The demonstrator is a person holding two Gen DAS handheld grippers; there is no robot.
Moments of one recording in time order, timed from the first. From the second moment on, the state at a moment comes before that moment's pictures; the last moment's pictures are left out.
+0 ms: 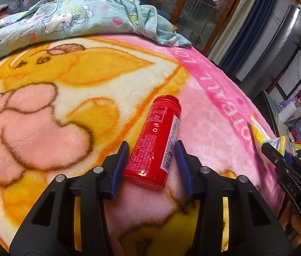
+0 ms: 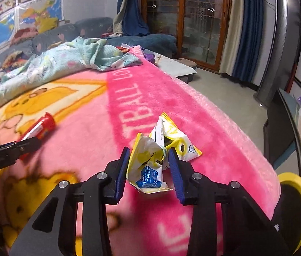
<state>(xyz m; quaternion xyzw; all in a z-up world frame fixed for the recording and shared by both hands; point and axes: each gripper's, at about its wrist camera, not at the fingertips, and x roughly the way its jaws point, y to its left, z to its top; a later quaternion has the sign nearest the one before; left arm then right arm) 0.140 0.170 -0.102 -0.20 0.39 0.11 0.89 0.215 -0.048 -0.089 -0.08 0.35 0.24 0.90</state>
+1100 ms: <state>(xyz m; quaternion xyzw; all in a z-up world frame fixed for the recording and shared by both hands) 0.107 0.096 -0.052 -0.21 0.34 -0.01 0.92 0.152 -0.122 -0.029 0.01 0.34 0.31 0.89</state>
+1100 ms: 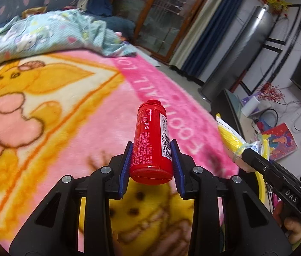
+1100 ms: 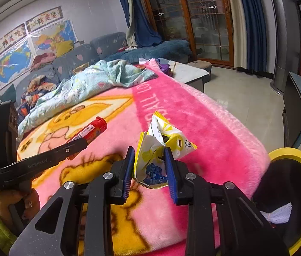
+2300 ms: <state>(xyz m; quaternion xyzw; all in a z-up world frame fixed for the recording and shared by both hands) 0.117 -0.044 -0.020 -0.11 0.33 -0.15 0.93 0.152 -0.281 -0.019 0.08 0.32 0.18 0.93</state>
